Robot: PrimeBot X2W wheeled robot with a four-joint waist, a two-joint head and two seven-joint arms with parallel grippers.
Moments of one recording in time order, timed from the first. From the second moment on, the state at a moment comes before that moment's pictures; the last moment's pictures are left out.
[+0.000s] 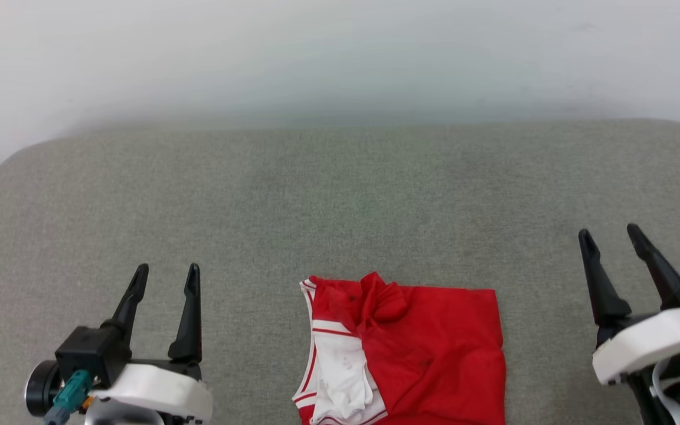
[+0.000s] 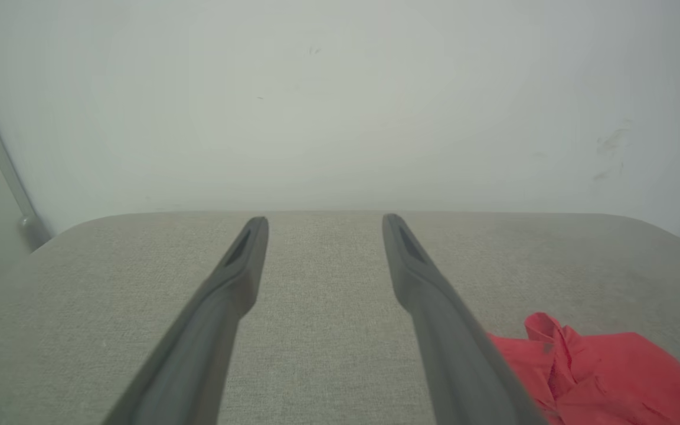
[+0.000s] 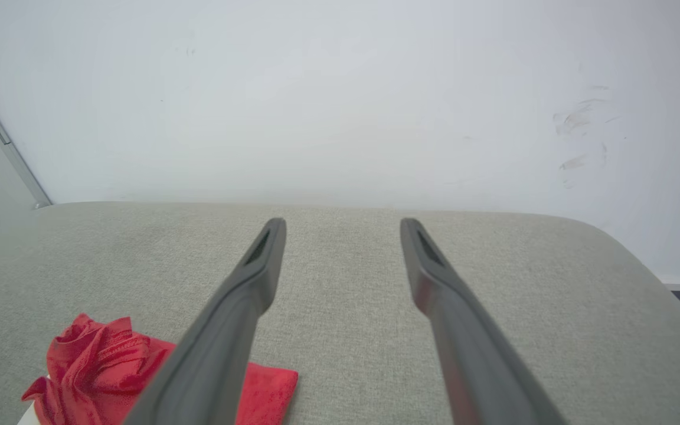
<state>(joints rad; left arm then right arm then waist) -0.04 0.49 -0.41 -0.14 -0.58 0.32 -0.25 -0.08 -0.19 -0.02 -0.07 0.26 0.13 0.09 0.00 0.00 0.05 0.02</state>
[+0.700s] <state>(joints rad) 0.07 0.46 -0.37 -0.12 -0.54 0.34 -0.26 0.08 -0.12 -0.01 -0.16 0.26 0.13 0.10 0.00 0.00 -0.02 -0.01</state>
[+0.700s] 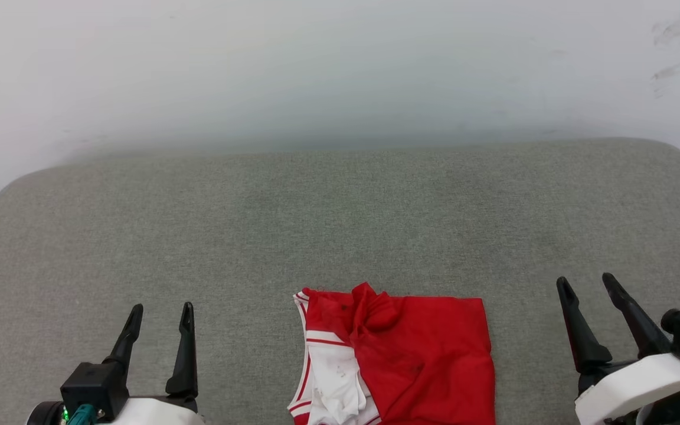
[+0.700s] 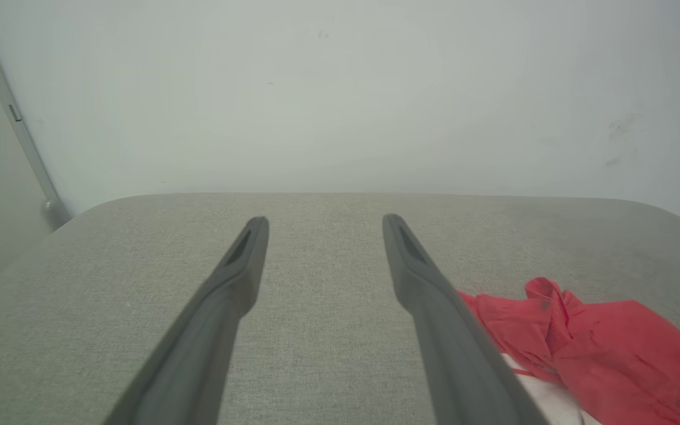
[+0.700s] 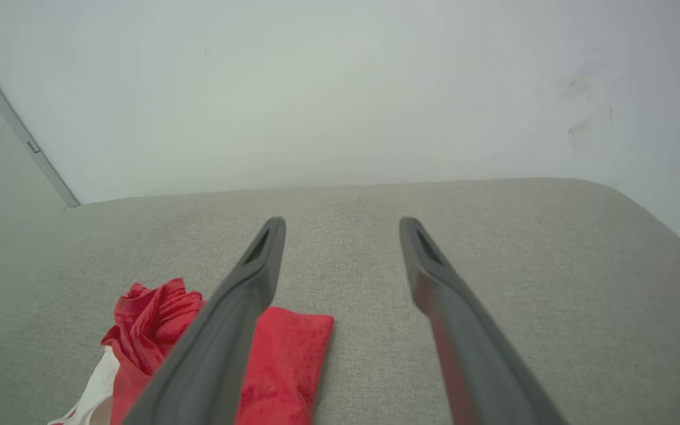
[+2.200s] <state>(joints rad) -0.03 0.32 -0.27 -0.11 -0.40 0.19 -0.26 -0.20 -0.38 0.26 0.05 0.66 0.13 0.70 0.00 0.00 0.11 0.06</state>
